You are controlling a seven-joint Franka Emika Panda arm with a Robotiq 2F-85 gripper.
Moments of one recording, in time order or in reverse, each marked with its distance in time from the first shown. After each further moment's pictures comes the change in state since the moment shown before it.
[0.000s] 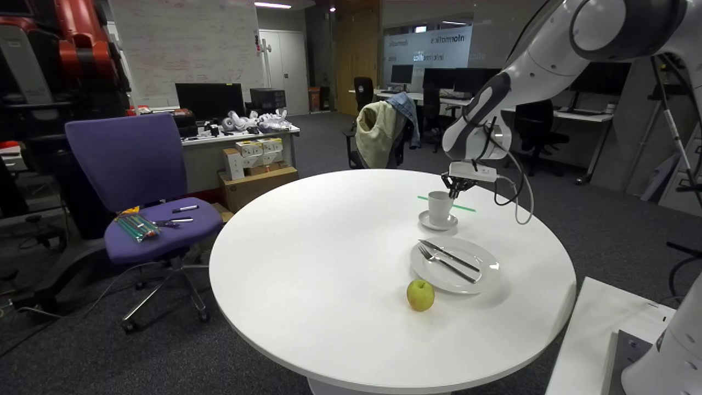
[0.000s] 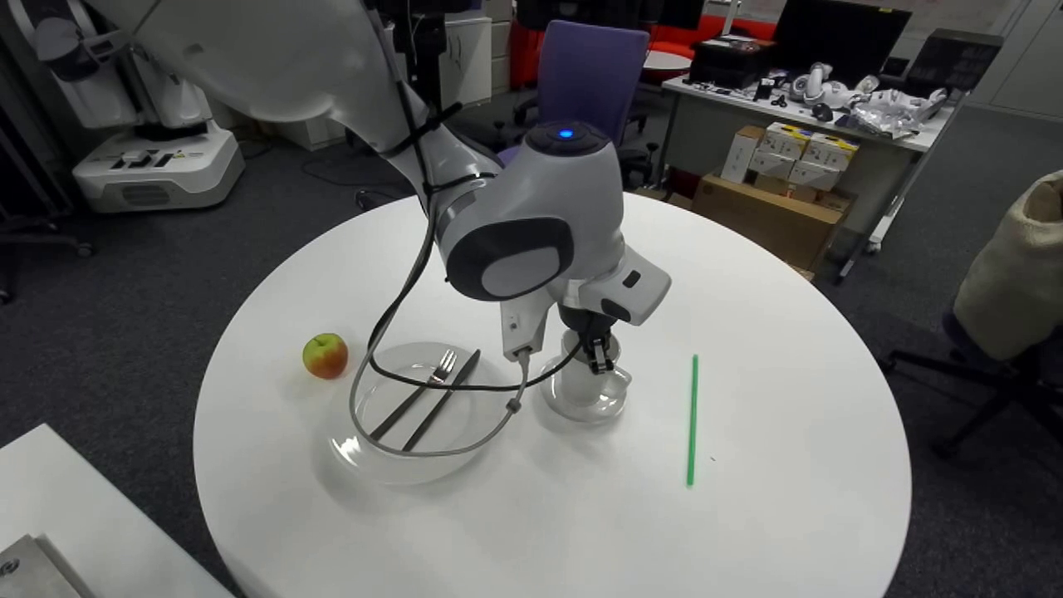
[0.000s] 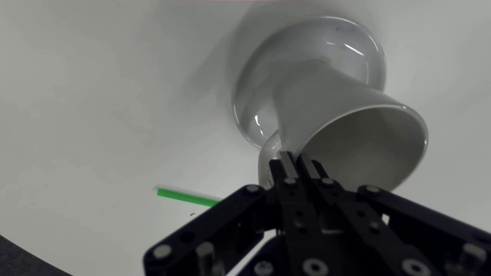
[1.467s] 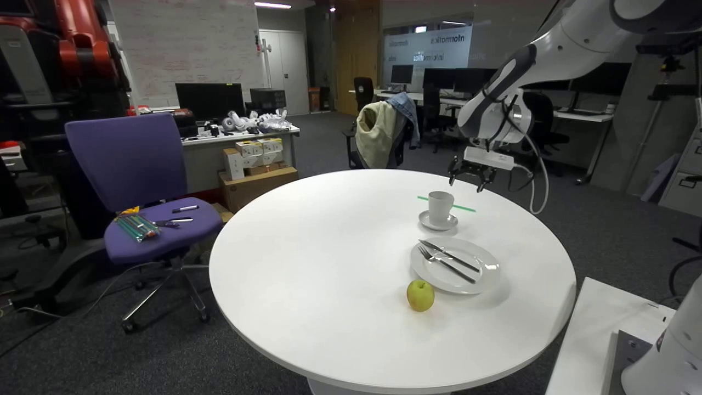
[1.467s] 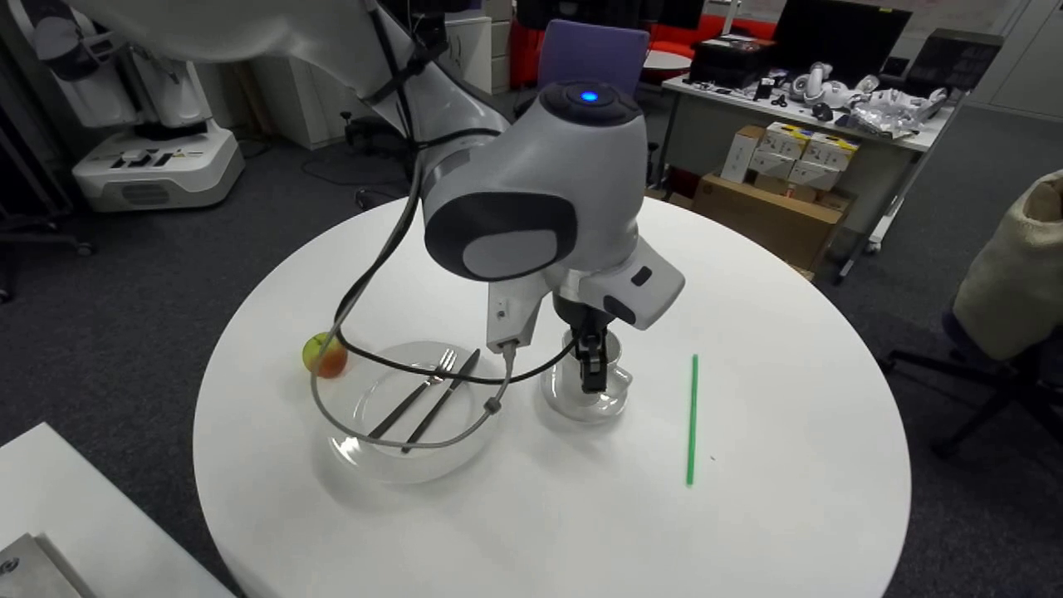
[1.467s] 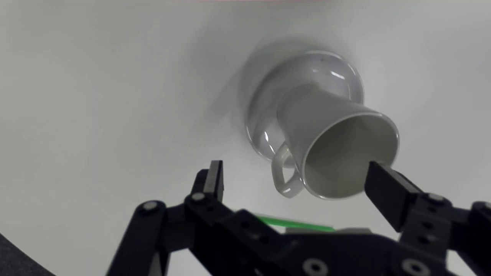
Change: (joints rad) arm -0.079 -0.154 0.030 -0.078 0.092 -0.155 -0.079
